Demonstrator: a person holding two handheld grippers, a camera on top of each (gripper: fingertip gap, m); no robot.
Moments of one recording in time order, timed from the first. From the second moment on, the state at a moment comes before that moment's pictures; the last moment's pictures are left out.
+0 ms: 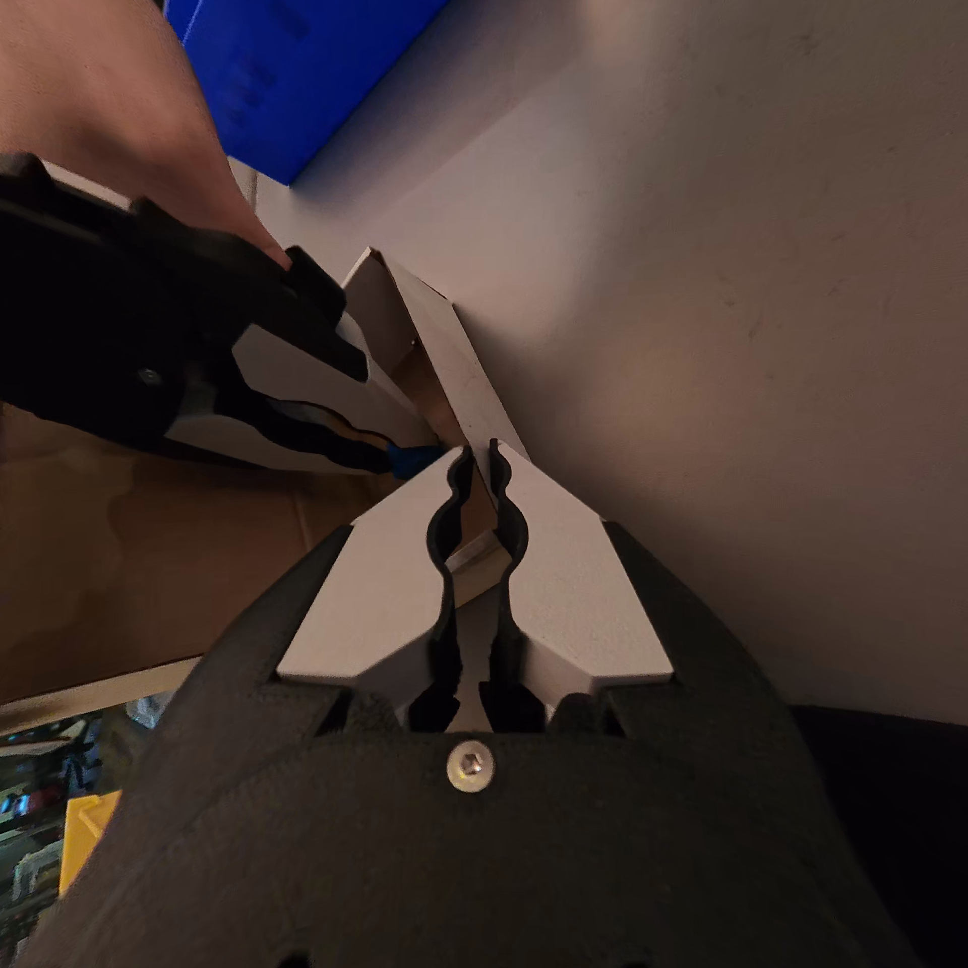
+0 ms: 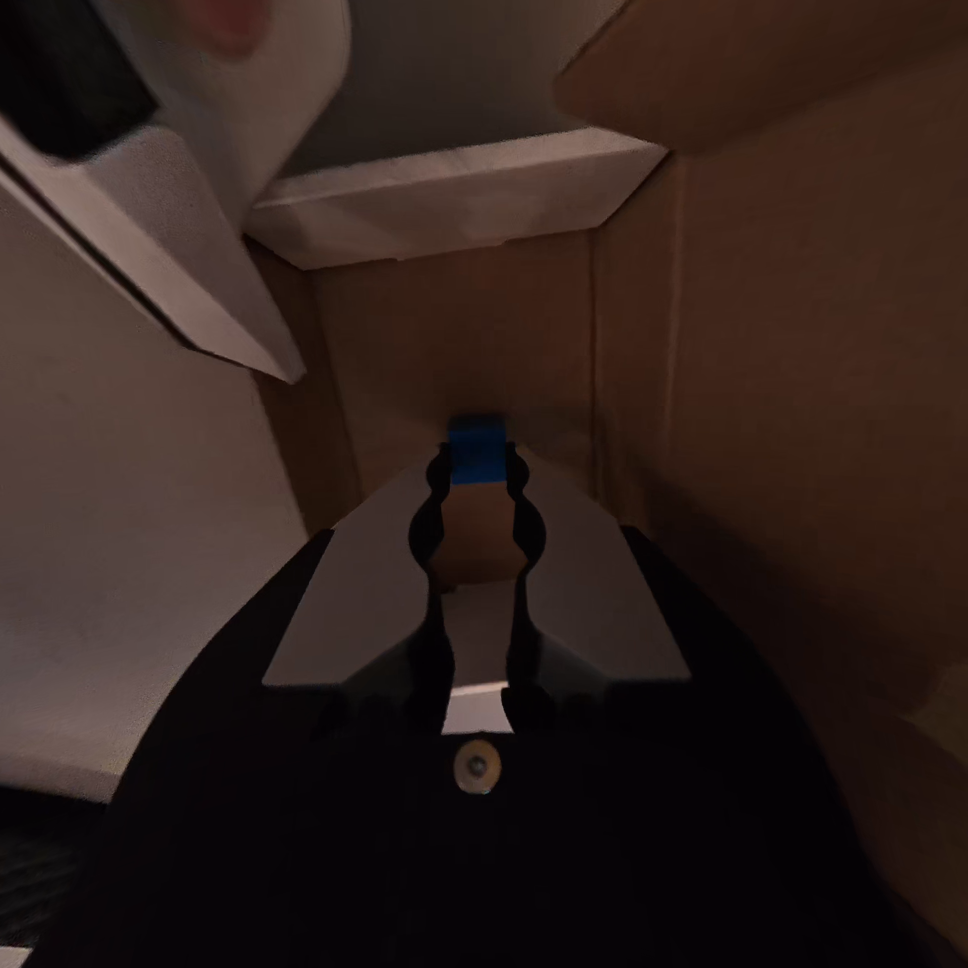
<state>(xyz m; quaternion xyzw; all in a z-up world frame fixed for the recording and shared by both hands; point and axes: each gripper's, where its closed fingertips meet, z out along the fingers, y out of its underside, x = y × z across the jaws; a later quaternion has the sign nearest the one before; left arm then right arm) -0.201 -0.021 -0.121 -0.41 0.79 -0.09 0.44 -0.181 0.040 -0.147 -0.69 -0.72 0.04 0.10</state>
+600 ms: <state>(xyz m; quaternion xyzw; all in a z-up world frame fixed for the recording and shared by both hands) -0.187 -0.018 -0.121 -0.34 0.80 -0.05 0.49 0.130 -0.084 -0.041 -0.92 -0.32 -0.04 0.22</state>
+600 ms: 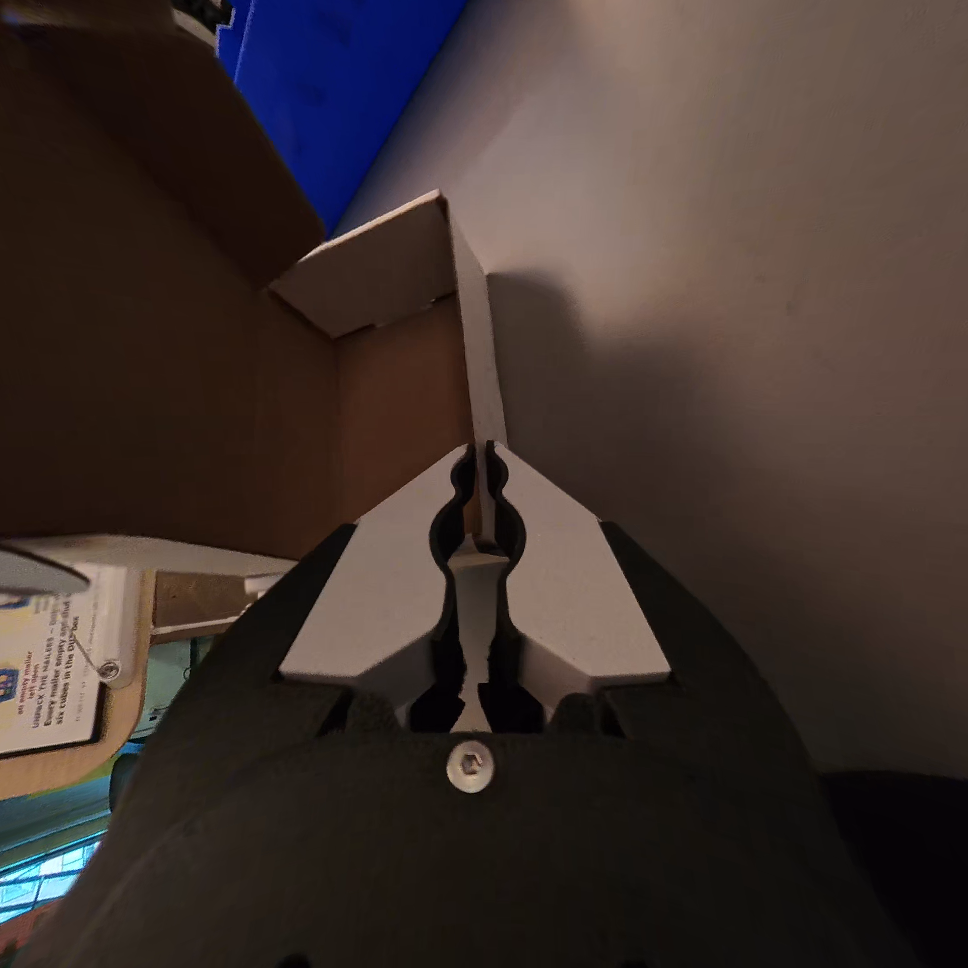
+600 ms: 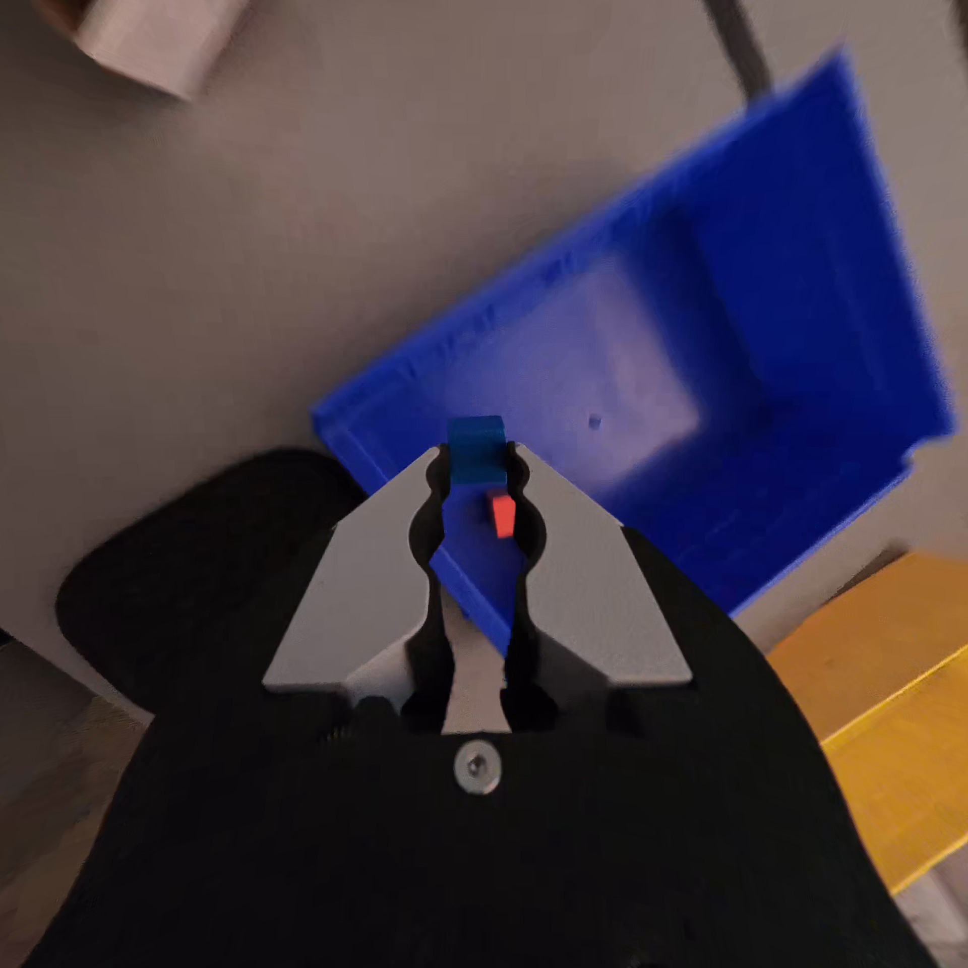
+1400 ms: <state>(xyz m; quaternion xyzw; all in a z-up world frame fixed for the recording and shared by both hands) -0.238 0.043 0.046 -0.59 0.40 -0.24 0.66 -0.029 -0.004 0.023 -0.79 -0.26 0.14 0.54</state>
